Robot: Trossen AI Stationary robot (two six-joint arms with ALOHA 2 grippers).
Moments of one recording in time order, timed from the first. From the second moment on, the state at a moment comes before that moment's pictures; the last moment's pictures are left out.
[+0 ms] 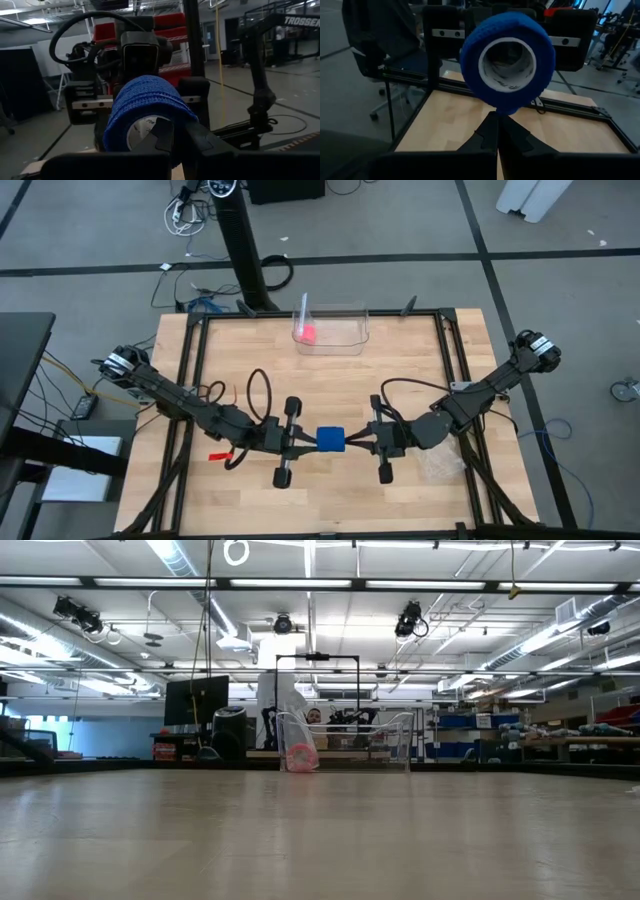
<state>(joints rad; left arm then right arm) -0.47 1.48 1.00 0.66 -0.33 0.20 0.58 1.37 1.09 0.08 0.51 -0.05</state>
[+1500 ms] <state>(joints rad) -0.47 1.48 1.00 0.64 -0.33 0.14 0.62 1.29 1.09 0.08 0.64 -0.24</state>
